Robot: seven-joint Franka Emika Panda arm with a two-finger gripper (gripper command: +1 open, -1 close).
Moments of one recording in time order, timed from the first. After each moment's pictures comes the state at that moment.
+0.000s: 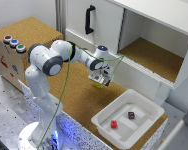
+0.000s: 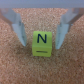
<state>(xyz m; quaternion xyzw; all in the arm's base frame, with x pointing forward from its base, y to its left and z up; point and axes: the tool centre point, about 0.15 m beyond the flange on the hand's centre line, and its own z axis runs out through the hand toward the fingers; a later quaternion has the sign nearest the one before) 0.454 -0.060 0.228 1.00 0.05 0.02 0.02</state>
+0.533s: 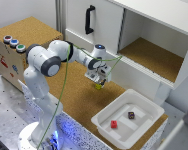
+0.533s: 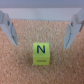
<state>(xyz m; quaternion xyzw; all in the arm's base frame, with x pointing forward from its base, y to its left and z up) 0.450 -0.059 0.277 1.00 0.03 0.07 0.02</state>
